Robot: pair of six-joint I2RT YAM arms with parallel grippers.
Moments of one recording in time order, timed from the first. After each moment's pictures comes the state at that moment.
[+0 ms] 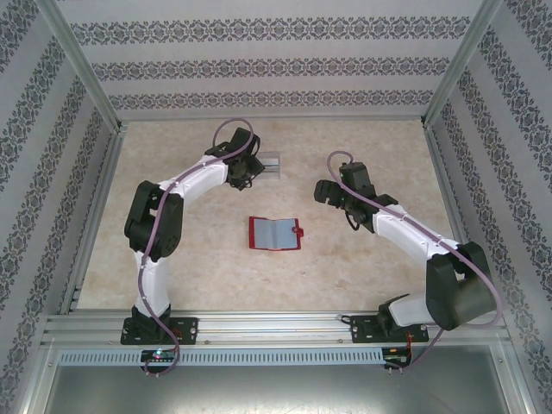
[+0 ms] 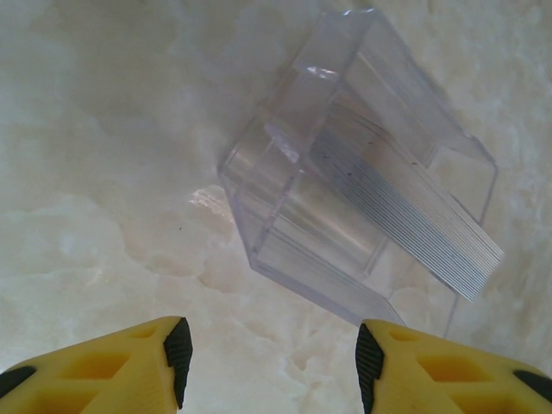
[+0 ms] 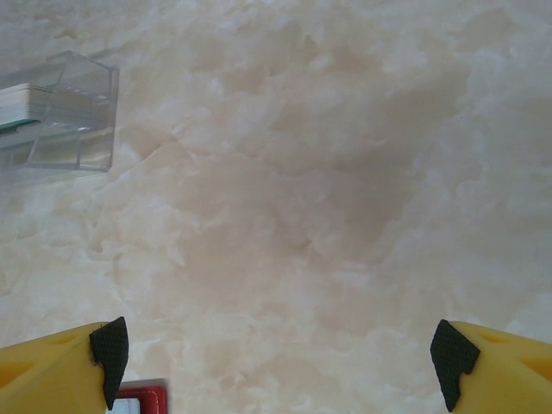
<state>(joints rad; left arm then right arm) -0.43 2.05 1.60 -0.57 -0.04 -1.17 0.35 1.39 0.83 -0.24 0.08 0.52</state>
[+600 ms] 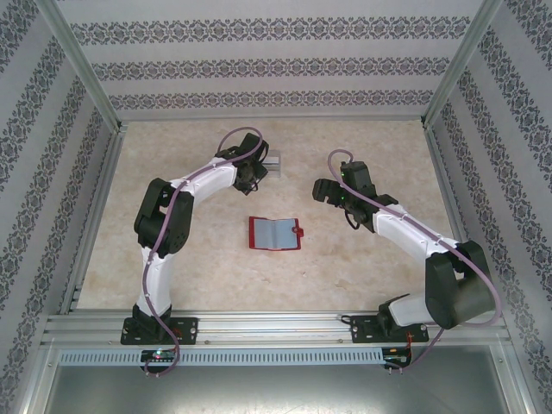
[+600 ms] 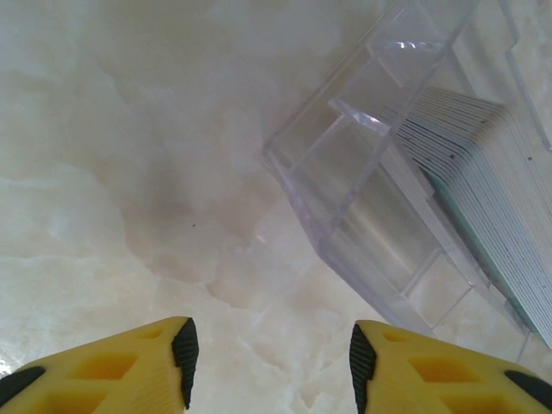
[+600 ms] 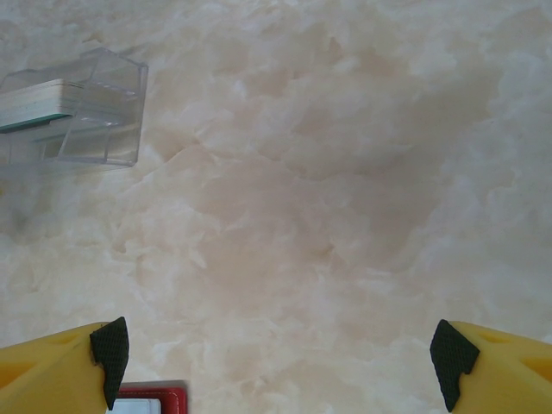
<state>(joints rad) -0.46 2.10 1.62 -0.59 -0.10 -1.30 0.34 1.39 0.83 -0.21 0.03 0.52</state>
